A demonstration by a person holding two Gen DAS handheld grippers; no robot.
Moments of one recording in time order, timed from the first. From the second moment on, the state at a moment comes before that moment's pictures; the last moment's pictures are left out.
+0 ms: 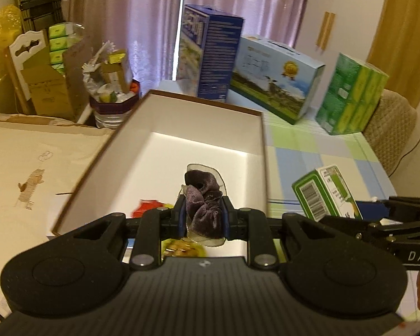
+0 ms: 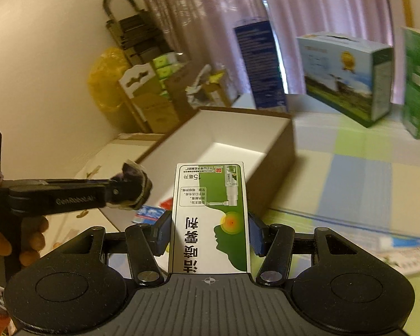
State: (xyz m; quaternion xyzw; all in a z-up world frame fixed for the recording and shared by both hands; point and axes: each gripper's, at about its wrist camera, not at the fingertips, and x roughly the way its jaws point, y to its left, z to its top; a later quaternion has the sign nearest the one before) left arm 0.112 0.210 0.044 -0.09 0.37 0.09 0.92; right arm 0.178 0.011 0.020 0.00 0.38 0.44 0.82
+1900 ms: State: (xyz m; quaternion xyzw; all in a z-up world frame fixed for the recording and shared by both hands) left arm 0.283 0.304 -0.046 -0.01 0.45 0.05 0.89; right arm 0.311 0.163 -0.050 -0.08 0.41 0.36 0.84
